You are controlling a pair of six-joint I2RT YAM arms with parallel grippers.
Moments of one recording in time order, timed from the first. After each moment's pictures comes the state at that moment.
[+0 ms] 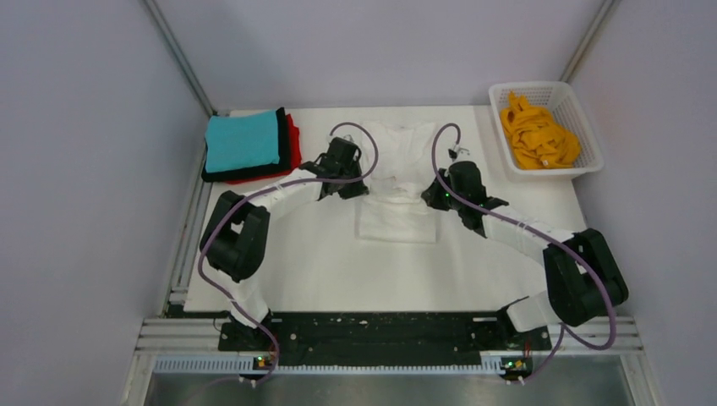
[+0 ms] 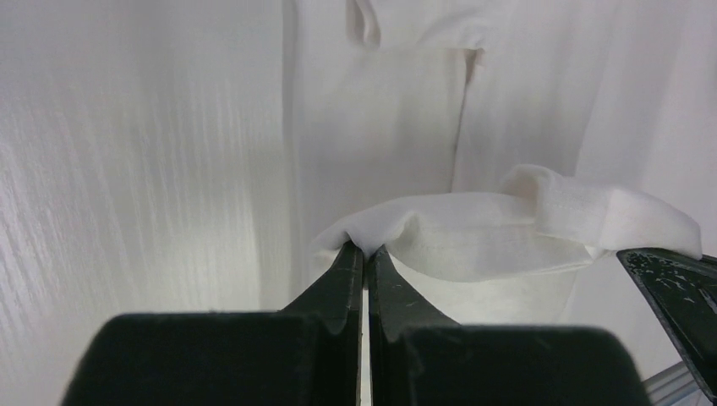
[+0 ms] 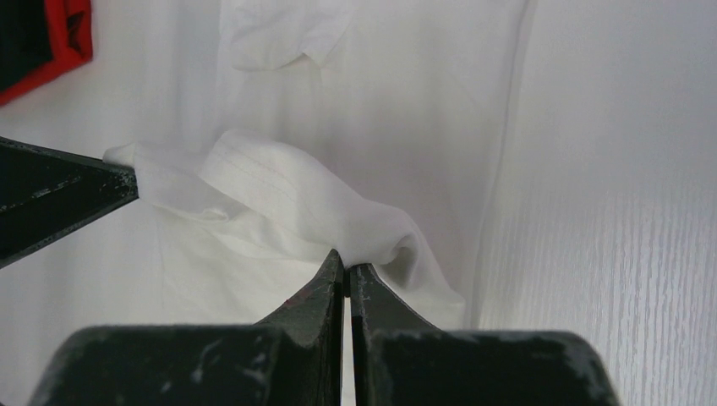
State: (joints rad) left arm -0.54 1.80 1.26 -0.29 0.04 -0.72; right arm 0.43 1.41 0.74 0.08 -0.01 0.57
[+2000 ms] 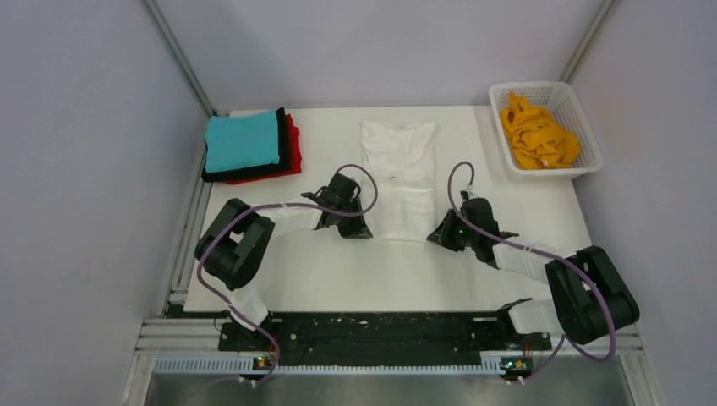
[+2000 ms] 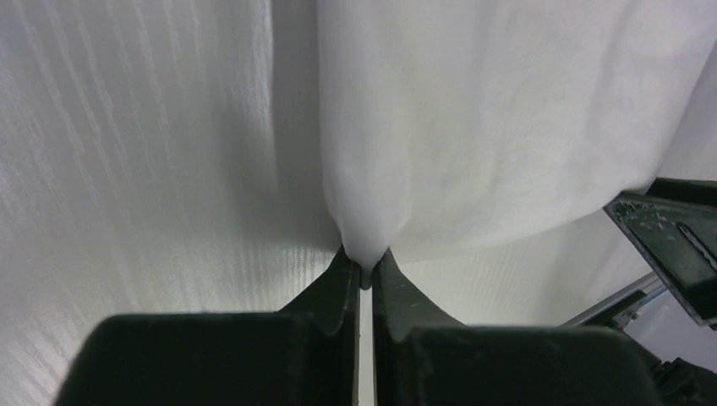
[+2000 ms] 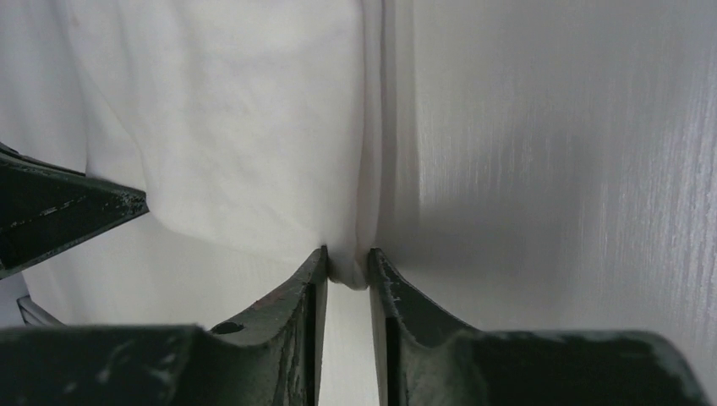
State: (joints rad) left arm -0.61 1.76 0.95 -0.20 0.22 -0.83; right arm 0.36 1.32 0.40 0.14 -0.20 0.71
